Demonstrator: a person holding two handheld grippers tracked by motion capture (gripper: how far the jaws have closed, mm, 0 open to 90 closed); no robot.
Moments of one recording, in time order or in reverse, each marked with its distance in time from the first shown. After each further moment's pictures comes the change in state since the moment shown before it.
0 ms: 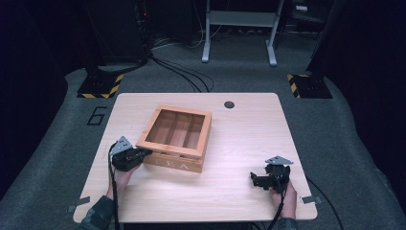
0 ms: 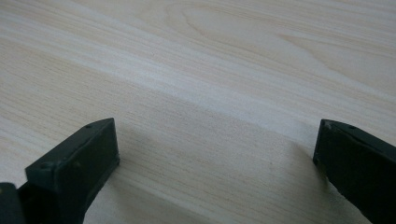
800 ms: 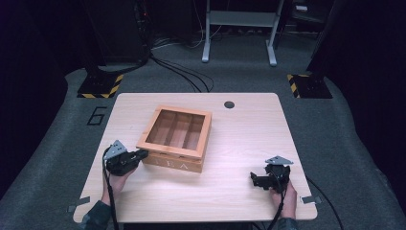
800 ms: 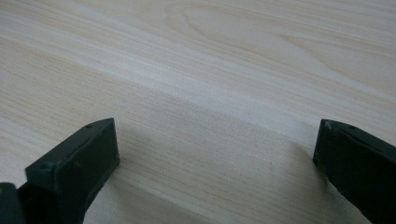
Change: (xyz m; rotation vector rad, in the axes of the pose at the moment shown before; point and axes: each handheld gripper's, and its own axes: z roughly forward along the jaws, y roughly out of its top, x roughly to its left) left arm -0.005 -0.004 -0.020 0.014 0.024 -0.023; right arm 0.000 0.000 0.000 0.000 0.000 0.000
